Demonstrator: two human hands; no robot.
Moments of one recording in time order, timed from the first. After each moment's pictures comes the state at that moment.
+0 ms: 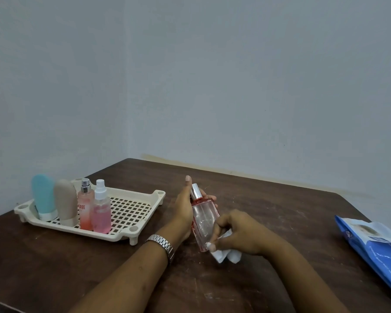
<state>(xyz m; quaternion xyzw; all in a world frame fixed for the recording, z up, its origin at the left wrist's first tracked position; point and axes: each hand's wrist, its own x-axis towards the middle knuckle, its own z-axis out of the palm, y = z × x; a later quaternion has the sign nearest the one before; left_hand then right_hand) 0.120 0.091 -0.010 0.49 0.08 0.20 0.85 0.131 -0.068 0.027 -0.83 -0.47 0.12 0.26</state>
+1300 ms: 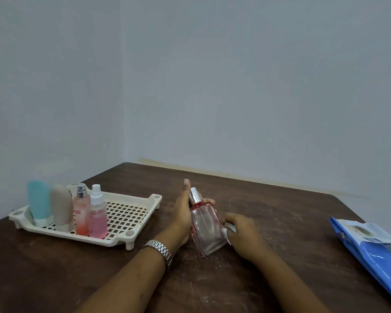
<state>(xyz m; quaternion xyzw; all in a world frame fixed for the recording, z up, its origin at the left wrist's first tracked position) 0.118 0.085 -0.006 0.54 0.08 0.20 0.82 0.162 -0.065 -0.016 -0.88 -0.34 -0.05 0.32</state>
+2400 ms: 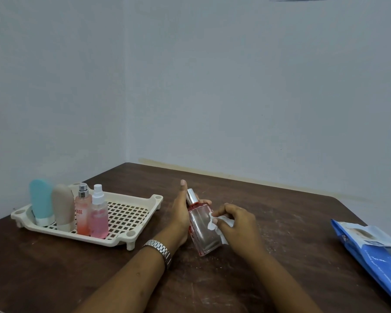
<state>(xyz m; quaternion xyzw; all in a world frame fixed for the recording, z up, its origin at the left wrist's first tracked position) 0.117 0.088 -0.007 0.51 0.10 0.21 0.83 0.141 -0.053 -0.004 -0.81 -0.35 -0.12 0.45</state>
